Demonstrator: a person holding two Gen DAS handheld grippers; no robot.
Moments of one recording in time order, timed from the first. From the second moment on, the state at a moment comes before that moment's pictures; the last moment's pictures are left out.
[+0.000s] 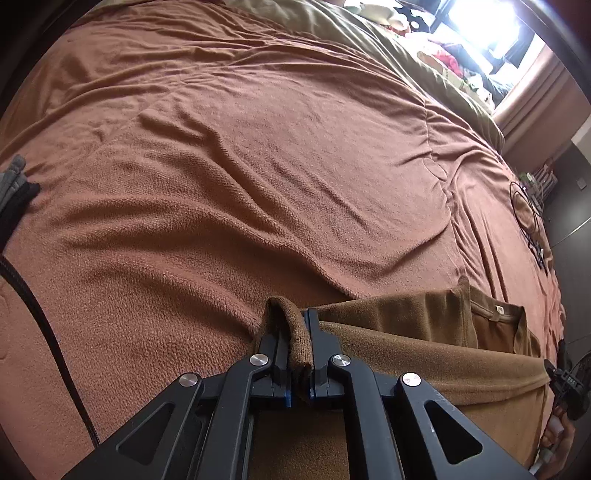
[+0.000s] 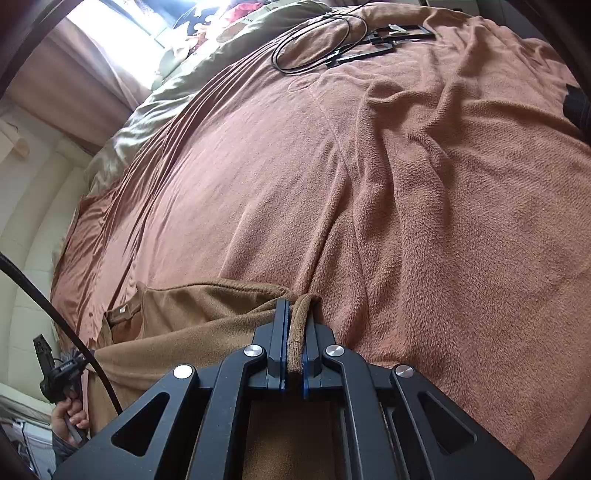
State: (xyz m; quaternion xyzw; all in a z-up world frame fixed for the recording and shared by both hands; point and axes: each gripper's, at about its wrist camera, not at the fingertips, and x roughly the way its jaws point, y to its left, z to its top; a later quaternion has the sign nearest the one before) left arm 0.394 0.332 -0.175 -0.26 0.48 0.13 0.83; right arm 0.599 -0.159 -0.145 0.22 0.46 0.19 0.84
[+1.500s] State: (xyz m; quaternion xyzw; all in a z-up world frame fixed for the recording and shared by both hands) left arm 0.438 0.306 -0.181 -0.04 0.56 0.17 0.81; right arm 0.637 -0.082 -0.138 -0.06 0.45 0.13 0.88
